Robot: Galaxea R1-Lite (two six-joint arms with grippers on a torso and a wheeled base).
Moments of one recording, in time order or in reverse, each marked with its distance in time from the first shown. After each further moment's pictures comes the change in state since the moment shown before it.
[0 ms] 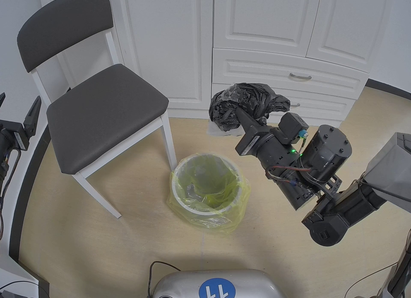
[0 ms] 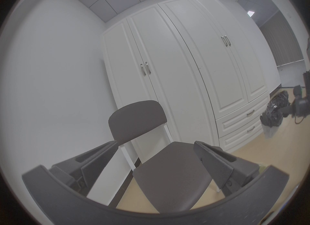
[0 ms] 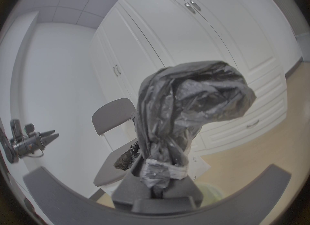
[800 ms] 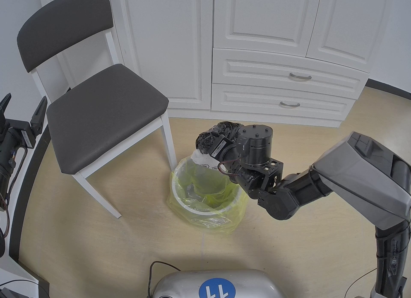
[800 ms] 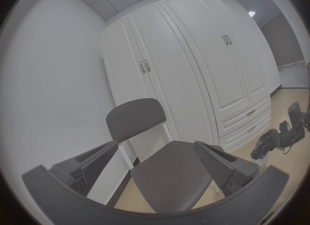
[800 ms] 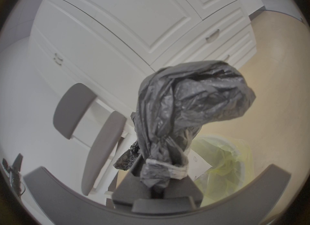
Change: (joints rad) left arm 0.005 0.086 0.003 -0.084 -0.004 -0.017; right arm -0.028 0.281 -0.480 0.636 -0.131 0.504
